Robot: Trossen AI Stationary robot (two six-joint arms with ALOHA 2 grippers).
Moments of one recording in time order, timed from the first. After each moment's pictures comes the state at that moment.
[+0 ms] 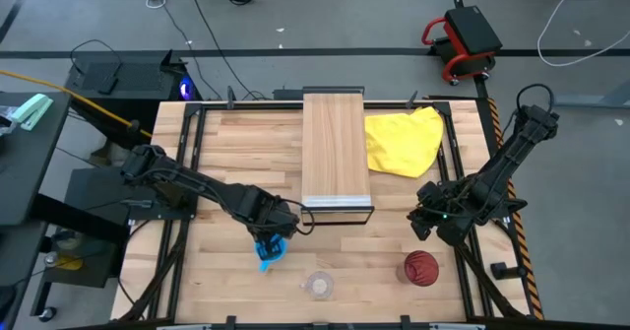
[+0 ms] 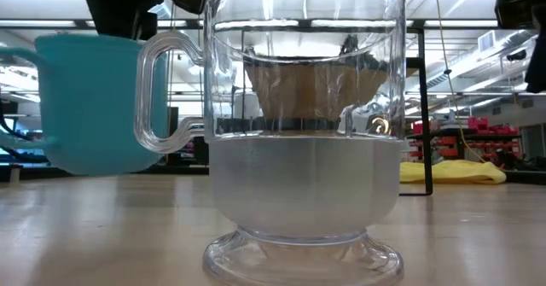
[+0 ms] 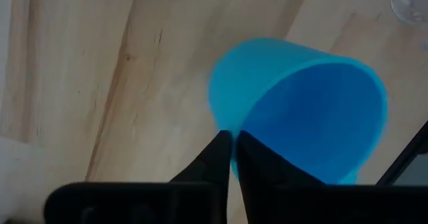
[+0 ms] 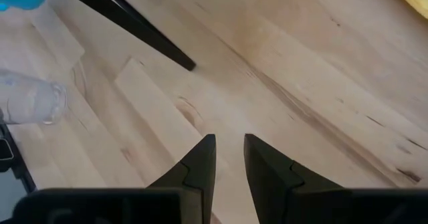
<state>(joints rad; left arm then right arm) -0.35 1.71 1.42 -1.17 0.03 -0.73 0.82 0.95 0.66 -0.96 0.50 1.62</state>
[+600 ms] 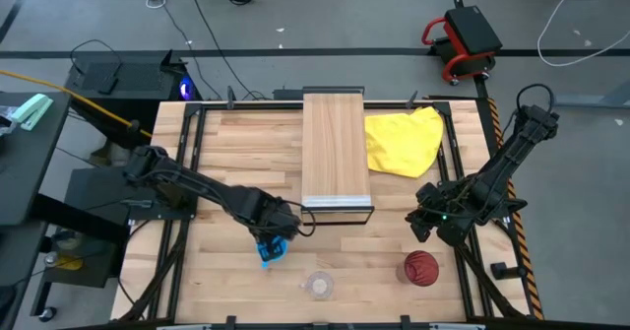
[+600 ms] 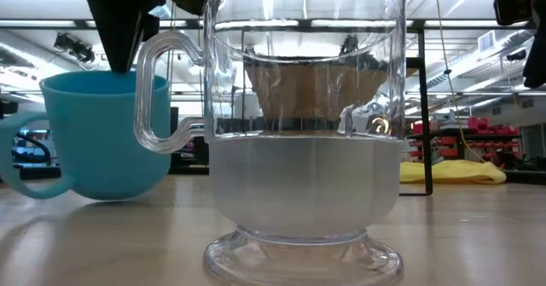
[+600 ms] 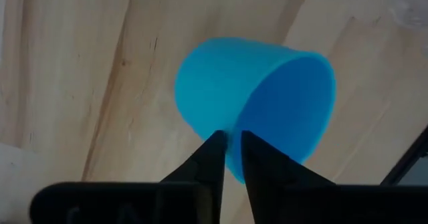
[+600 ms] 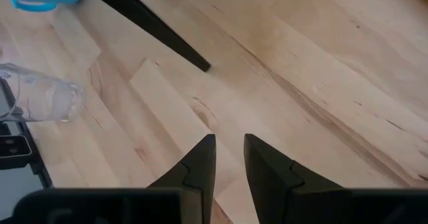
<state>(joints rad) -0.35 1.74 1.42 -1.15 0.02 -0.74 0.82 0.95 0.66 -0.91 0.51 1.59</state>
